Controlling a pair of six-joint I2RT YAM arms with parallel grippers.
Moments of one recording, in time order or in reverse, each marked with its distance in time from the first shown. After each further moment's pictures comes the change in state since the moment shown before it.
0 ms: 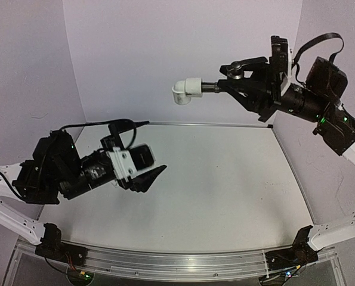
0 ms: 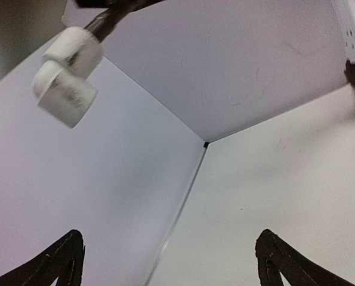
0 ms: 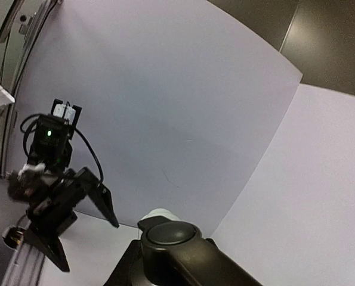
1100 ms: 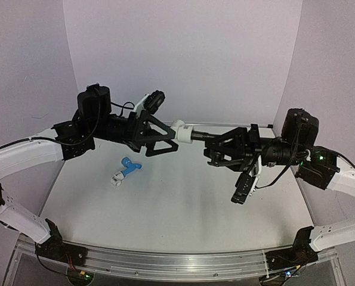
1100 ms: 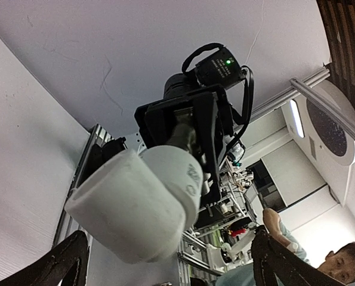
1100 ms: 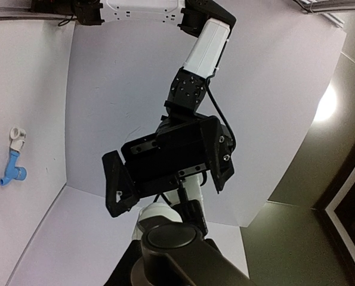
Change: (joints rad) left arm 0.582 0.321 0.230 0.037 1.434 -1.817; right arm 0.078 -0.122 -0.461 0.122 -0.016 -1.504
